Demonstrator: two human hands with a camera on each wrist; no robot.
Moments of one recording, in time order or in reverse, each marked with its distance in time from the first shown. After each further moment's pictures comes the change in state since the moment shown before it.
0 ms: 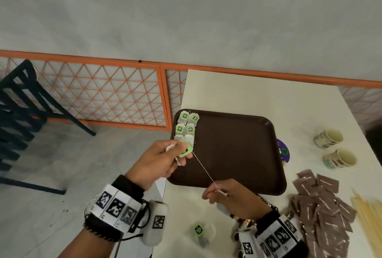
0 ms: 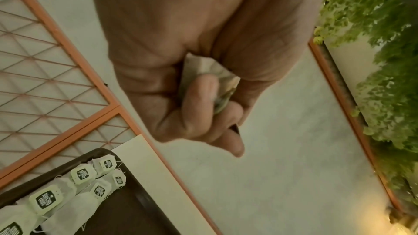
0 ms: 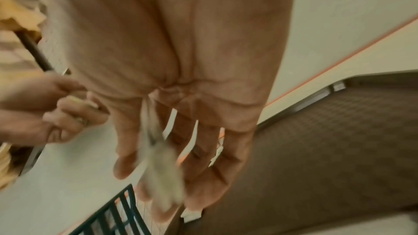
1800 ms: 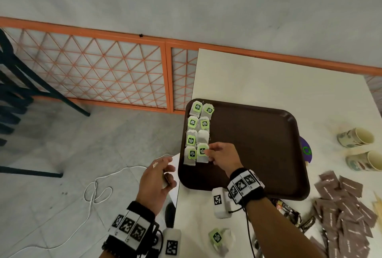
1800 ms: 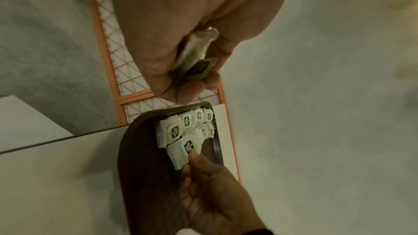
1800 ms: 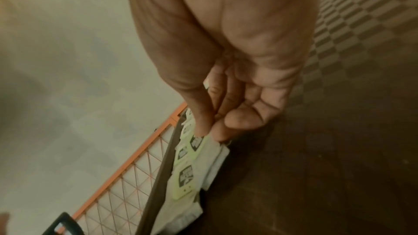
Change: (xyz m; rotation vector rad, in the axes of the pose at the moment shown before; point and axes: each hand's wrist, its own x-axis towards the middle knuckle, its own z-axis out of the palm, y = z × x) left_hand 0.043 -0.110 -0.039 -0.725 0.414 -0.367; right_hand 0.170 0.023 0.011 0.345 0.493 0.512
